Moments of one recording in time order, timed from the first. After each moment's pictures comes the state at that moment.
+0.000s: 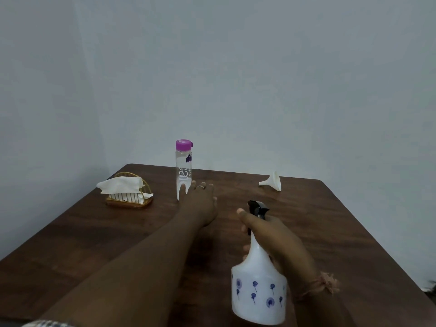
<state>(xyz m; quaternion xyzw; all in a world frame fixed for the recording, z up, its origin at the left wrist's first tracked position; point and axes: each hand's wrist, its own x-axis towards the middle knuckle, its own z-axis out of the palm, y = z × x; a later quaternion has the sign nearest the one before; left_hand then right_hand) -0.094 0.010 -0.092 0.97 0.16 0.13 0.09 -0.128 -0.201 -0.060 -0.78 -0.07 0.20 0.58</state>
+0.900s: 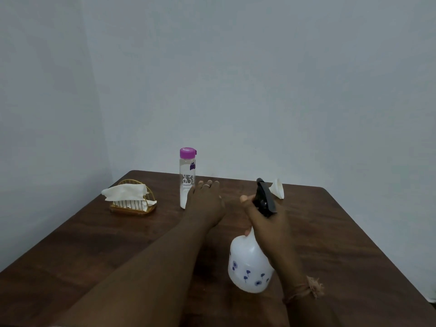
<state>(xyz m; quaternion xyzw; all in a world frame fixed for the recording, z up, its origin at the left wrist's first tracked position) -0.084 0.005 -0.077 0.96 0.16 0.20 0.12 -0.129 -0.182 -0.044 -0.72 -0.20 -0.05 0.66</state>
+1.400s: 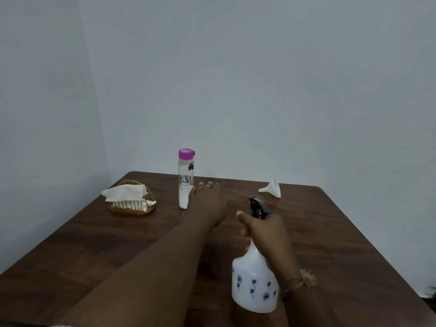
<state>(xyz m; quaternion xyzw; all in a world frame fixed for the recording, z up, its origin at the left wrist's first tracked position) -0.095 -0.010 -0.064 0.97 0.16 0.16 0.12 -0.126 -0.183 -0.059 -0.78 -0.09 0.05 0.62</state>
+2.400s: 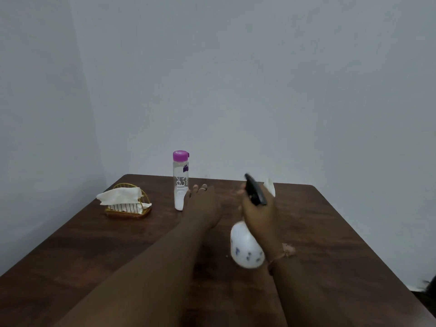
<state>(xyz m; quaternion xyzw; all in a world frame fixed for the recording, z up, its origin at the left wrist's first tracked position) -0.098 -0.014 -0.067 0.97 0.17 0.15 0.12 -0.102 -0.173 -0.050 -0.67 -0.23 -0.16 0.69</state>
